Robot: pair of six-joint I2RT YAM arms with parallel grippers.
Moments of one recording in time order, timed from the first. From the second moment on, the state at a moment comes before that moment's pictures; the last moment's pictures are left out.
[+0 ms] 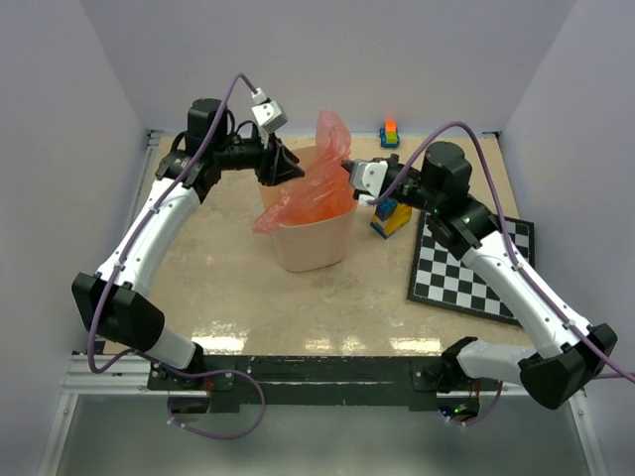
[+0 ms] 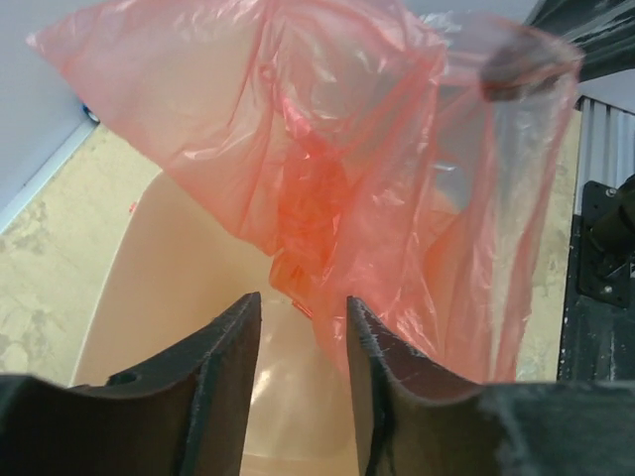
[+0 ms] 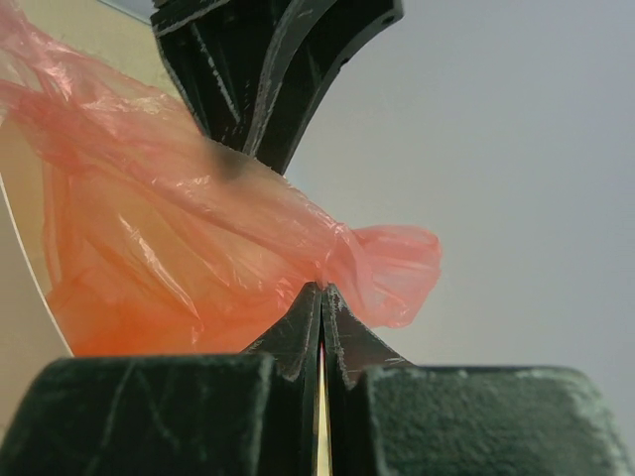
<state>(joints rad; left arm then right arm) -0.32 1.52 1.60 -0.47 0.86 0.22 0.54 1.22 1.29 -0.16 -0.51 -0.87</state>
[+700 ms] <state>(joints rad) -0.32 1.52 1.55 -0.44 0.88 0.14 0.54 1.16 1.21 -0.14 -0.49 -0.85</state>
